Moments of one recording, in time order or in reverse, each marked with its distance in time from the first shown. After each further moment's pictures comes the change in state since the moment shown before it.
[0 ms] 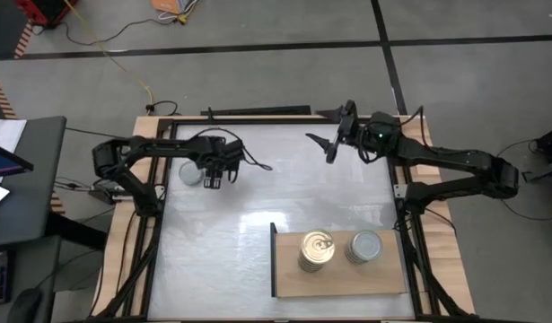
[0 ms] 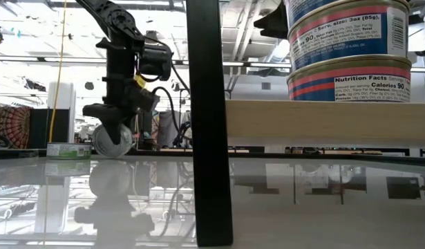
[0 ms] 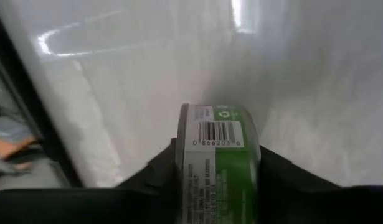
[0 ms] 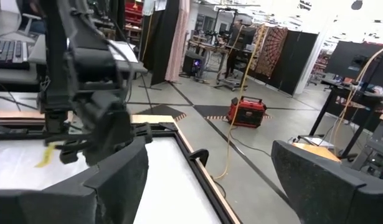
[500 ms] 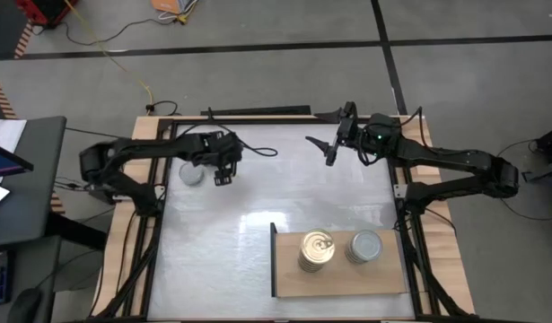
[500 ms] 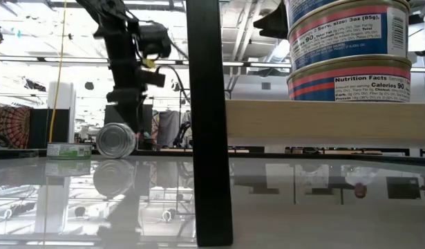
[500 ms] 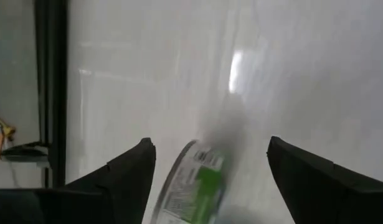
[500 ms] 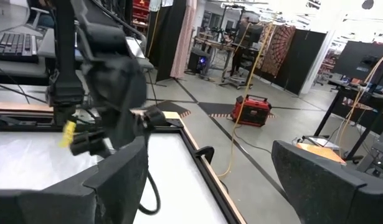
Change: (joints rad) left arm 0.013 -0.112 0.000 0.134 0.096 -0.201; right arm 0.021 0.000 0.000 -0.018 0.002 -0.016
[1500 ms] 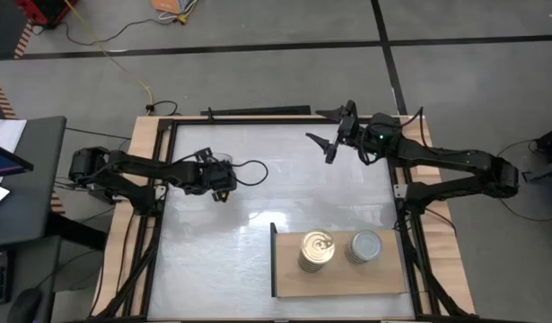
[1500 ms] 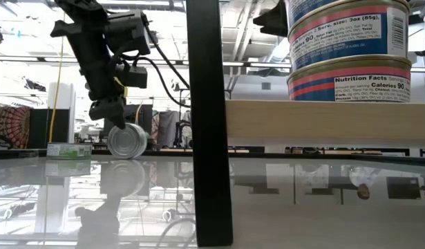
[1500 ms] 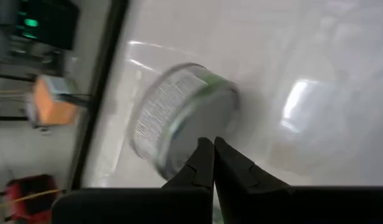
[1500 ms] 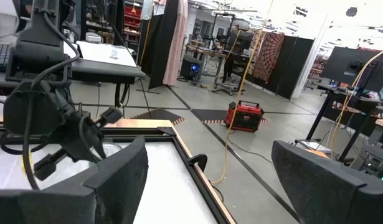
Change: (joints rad) left arm -0.311 -0.099 -0.214 0.073 -0.394 -0.435; right arm 0.000 0.000 0.000 0.041 0.029 0.008
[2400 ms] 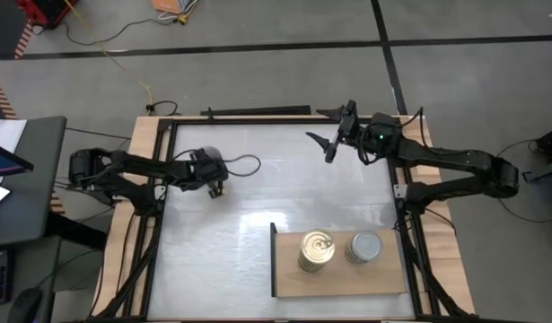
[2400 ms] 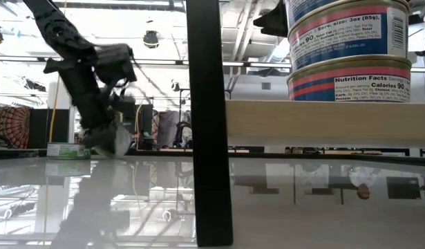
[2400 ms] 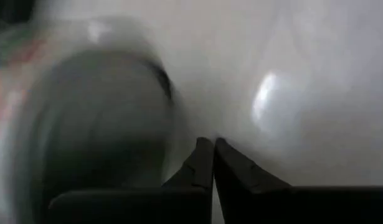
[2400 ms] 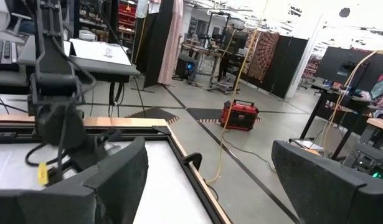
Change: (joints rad) left arm 0.178 0.006 -0.259 0.313 0.173 0.084; right arm 0.000 0.000 0.000 -0.001 0.022 -0.010
